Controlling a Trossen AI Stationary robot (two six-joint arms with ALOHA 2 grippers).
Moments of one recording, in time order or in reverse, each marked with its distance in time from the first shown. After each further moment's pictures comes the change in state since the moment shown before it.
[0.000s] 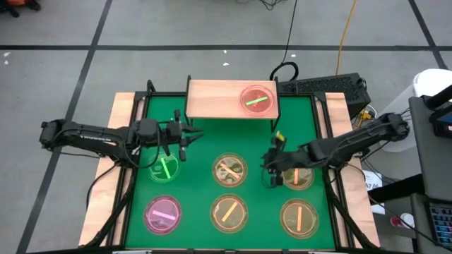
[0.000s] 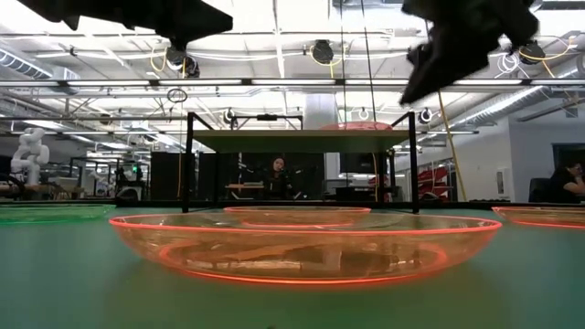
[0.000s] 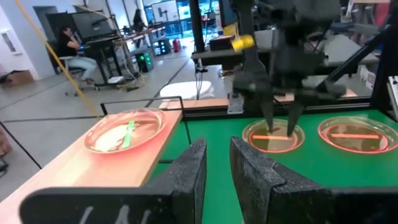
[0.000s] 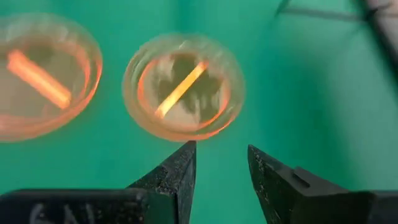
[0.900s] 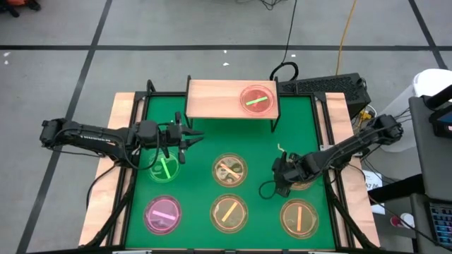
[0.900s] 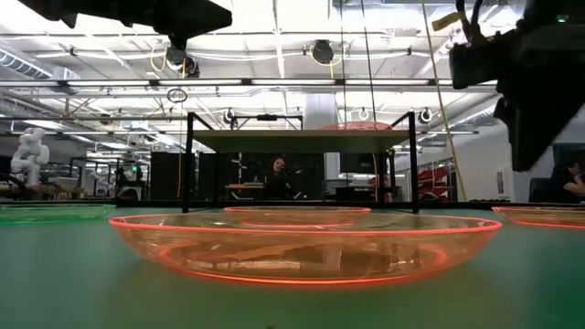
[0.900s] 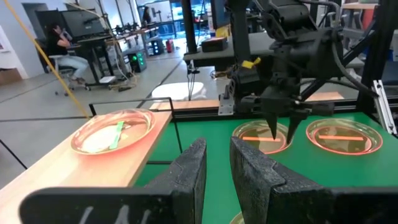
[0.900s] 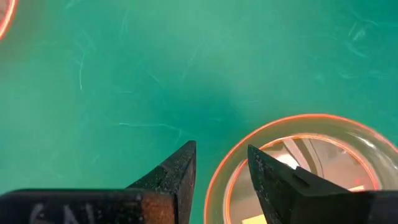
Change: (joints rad) left arm -0.032 0.000 0.000 0.001 -0.001 -0.023; right arm 0.131 0.112 0.000 -0.366 -0.194 0.784
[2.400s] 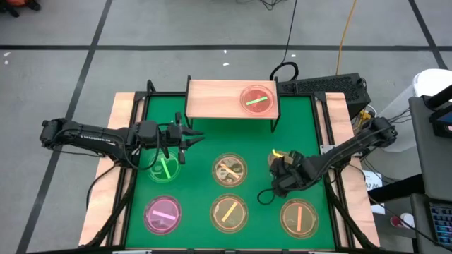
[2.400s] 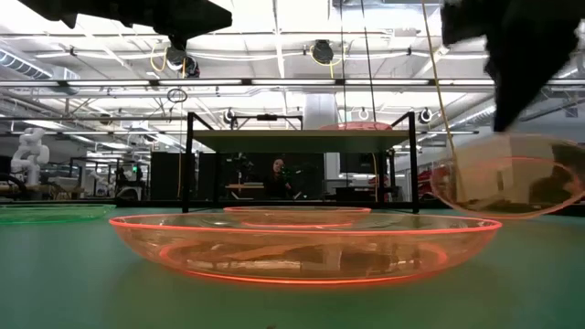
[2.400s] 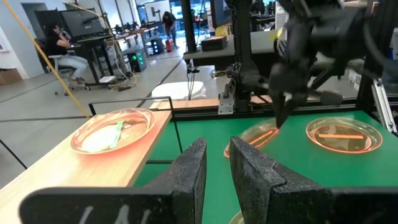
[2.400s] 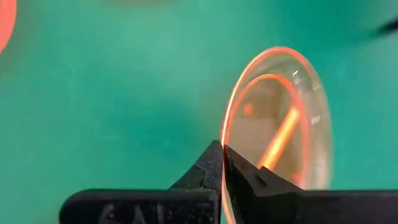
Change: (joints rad) left arm 0.000 0.001 0.000 -0.003 0.000 0.004; right arm 0.054 0.086 0.244 -0.292 0.189 0.024
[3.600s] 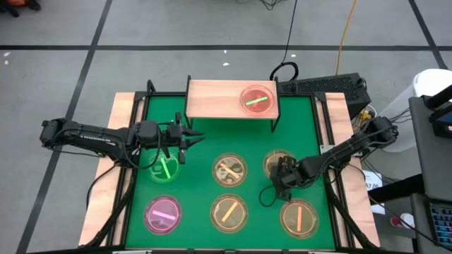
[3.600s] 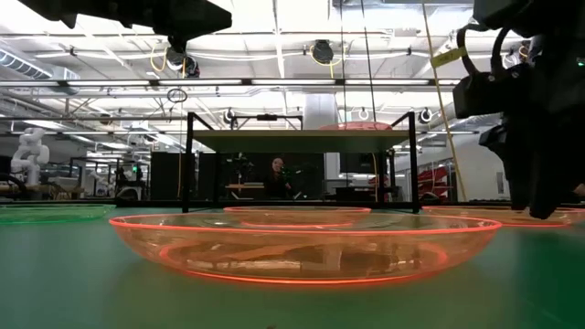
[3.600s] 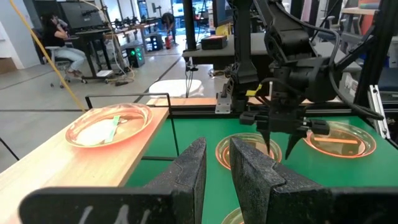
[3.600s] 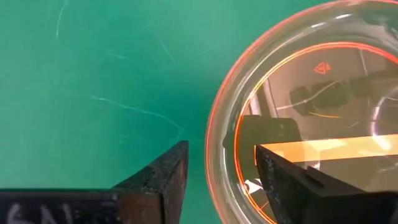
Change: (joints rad) left arm 0.000 0.000 0.000 -0.006 0.000 -0.048; right arm -0.040 -0.012 -0.360 0.494 -0.186 -0.262
